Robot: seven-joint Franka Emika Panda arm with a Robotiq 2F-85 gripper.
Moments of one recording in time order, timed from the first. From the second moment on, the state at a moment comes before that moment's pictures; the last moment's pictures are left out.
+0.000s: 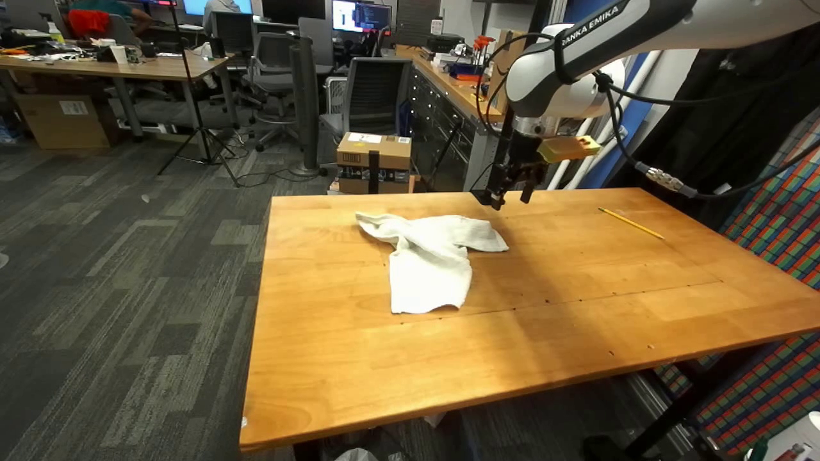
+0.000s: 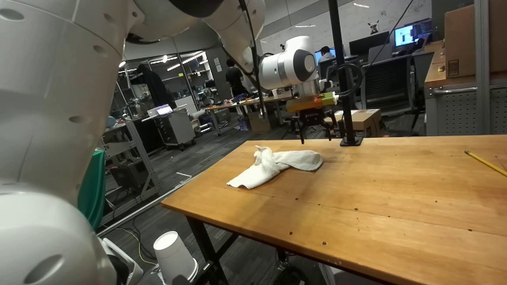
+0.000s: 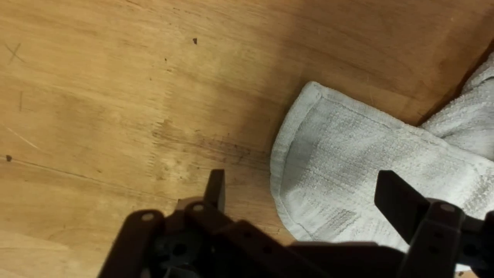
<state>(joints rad) -0.02 0.58 0.07 -1.60 -0.07 2.19 -0.27</state>
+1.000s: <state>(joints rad) 0.06 0.71 0.08 -1.37 -0.06 2.04 -0.25</state>
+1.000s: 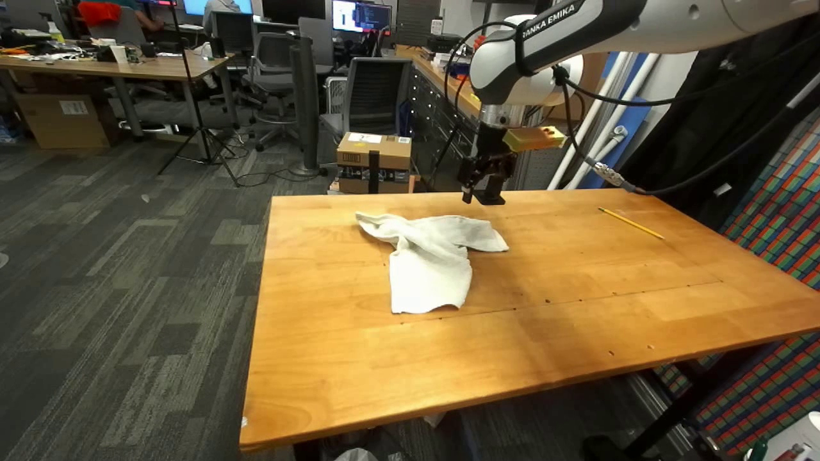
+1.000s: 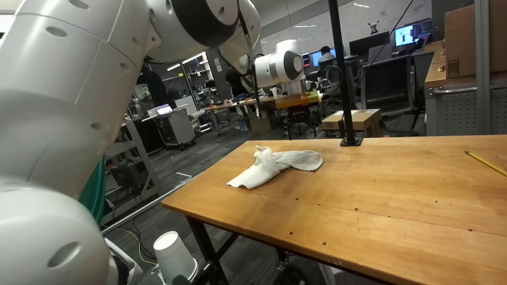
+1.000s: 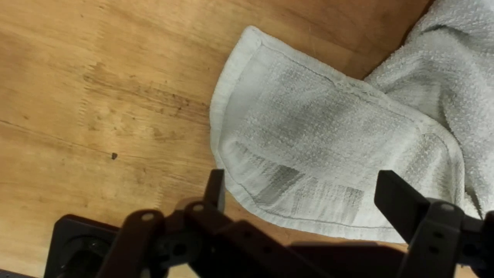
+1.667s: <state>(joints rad) 0.04 0.86 0.08 -1.21 -0.06 1.95 -0.25</state>
